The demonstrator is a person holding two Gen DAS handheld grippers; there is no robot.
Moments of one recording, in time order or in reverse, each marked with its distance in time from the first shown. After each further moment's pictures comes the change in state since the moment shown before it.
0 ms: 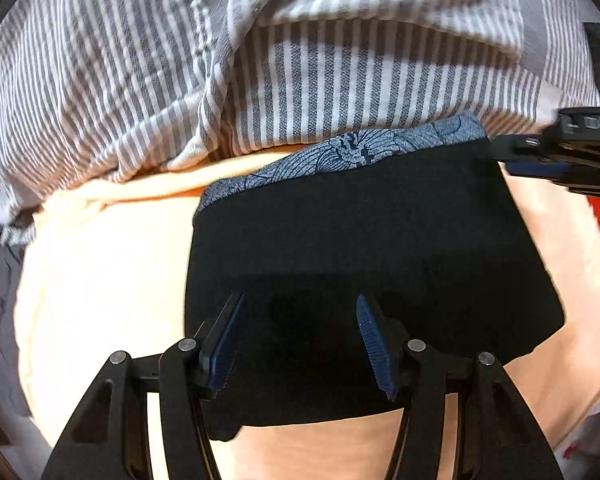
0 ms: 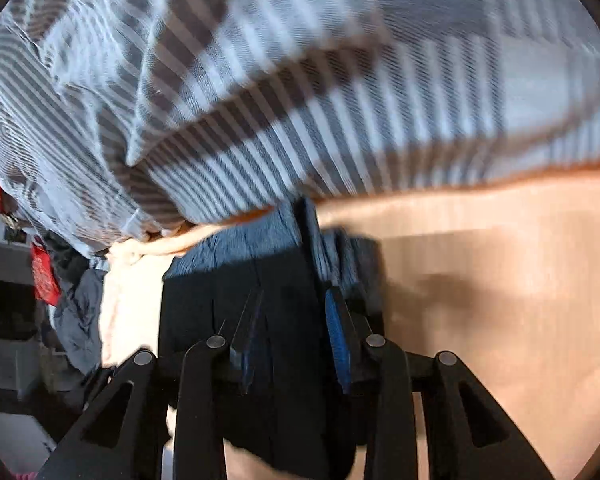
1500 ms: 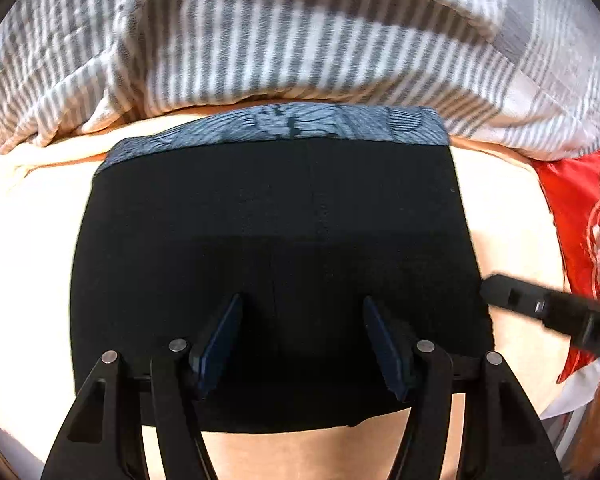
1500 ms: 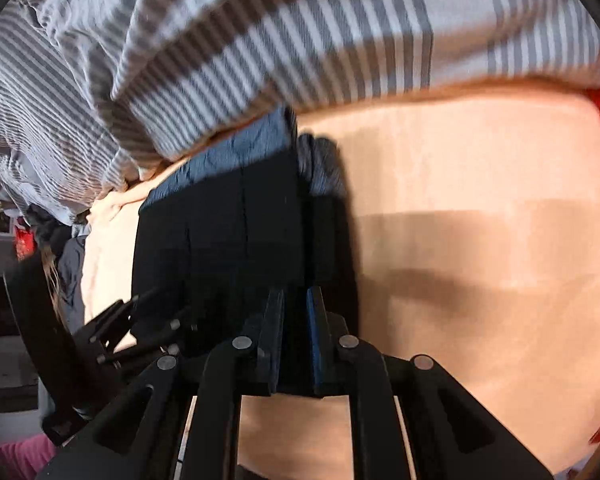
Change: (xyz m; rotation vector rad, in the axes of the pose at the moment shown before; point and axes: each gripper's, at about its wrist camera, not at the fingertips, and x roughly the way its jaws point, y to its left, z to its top) left arm 0.035 -0.042 0.006 -0.064 0.121 -0.181; right arm -0.015 -0.016 -0.071 0.047 0.116 -0.056
